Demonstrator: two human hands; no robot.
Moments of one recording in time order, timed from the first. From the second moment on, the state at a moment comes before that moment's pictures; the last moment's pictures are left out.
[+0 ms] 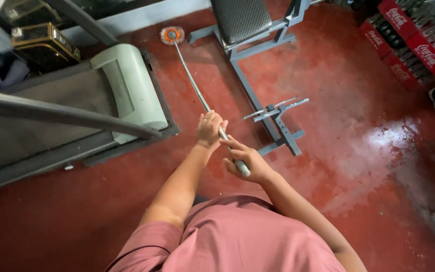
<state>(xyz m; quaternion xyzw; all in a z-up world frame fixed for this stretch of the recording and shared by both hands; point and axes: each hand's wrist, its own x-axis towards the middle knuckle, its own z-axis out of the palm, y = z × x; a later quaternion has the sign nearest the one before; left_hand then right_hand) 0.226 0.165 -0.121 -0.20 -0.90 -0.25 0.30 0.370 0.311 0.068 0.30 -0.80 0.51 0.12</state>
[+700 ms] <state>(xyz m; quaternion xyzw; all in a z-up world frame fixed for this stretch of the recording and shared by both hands) 0.277 0.207 0.026 -0.40 -0.76 -0.38 0.36 0.395 0.359 0.148 0.43 -0.59 0.68 0.12</state>
